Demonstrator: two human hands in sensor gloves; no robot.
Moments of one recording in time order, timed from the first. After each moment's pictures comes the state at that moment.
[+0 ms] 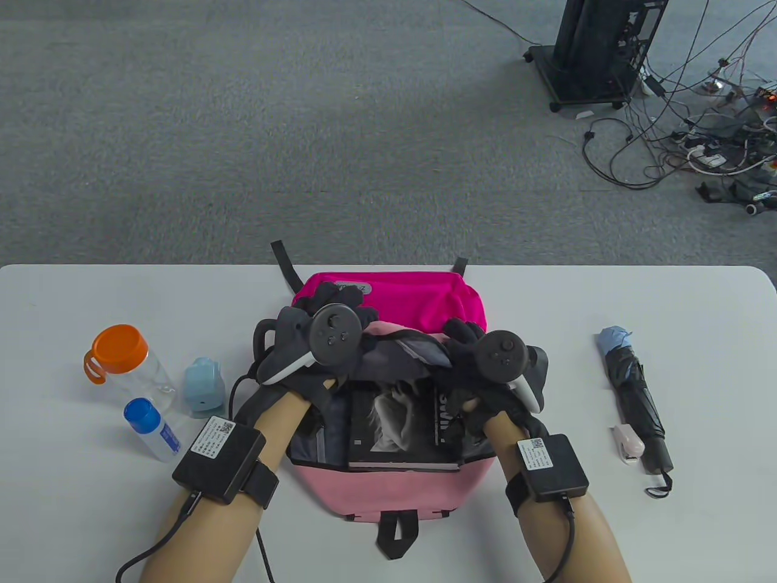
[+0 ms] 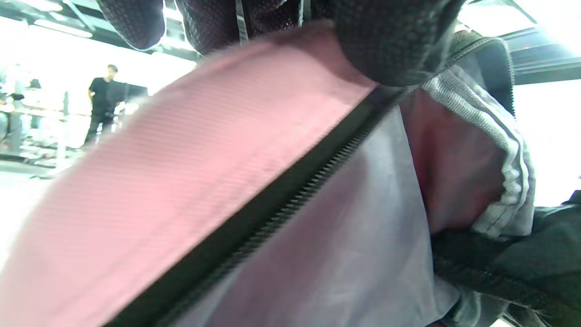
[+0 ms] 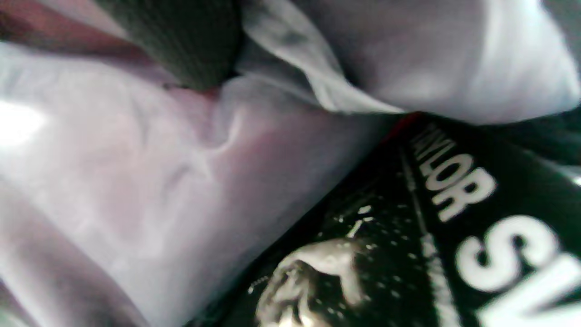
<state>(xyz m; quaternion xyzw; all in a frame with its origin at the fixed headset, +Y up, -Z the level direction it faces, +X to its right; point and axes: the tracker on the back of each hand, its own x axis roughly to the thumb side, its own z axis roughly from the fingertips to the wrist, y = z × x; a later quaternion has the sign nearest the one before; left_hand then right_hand) -0.130 -0.575 -0.376 0.05 -0.17 0.11 0.98 0.131 -0.698 -0.403 0.09 -0.04 0.91 0.40</state>
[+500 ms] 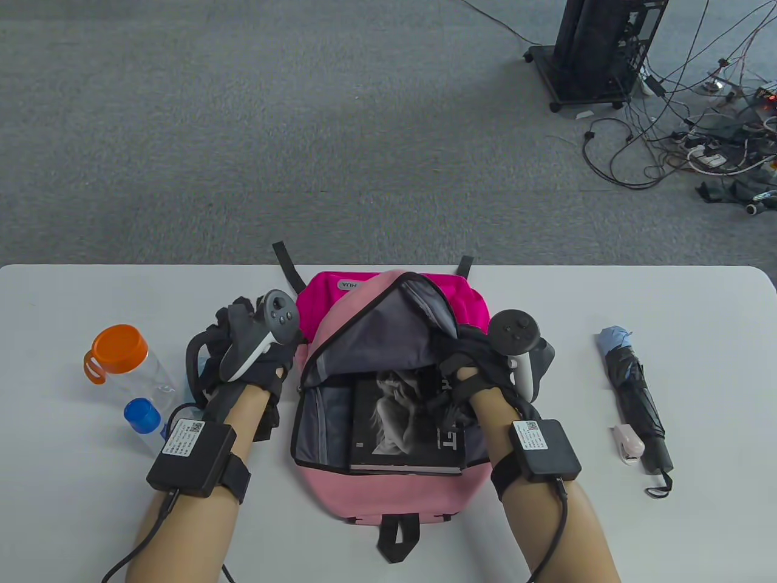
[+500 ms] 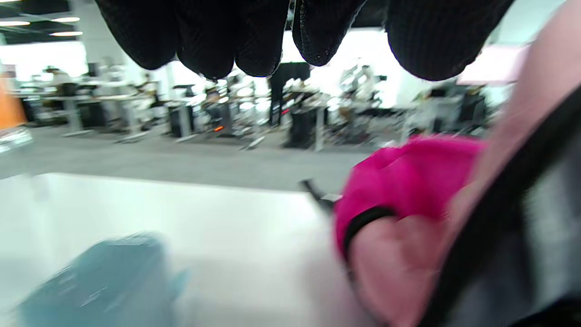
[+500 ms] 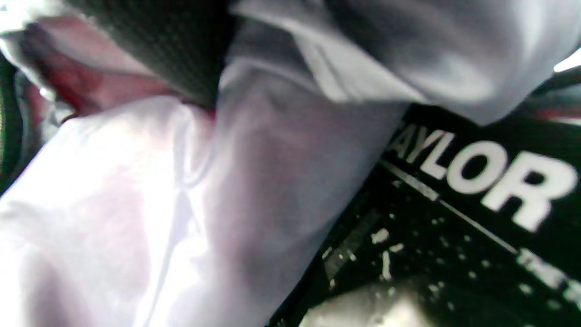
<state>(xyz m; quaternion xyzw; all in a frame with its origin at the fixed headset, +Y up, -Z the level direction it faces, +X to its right) -0.217 -0.623 -0.400 -0.05 0.13 -0.01 0.99 0.137 -0.704 -0.422 -0.09 0.01 0.87 0.49</state>
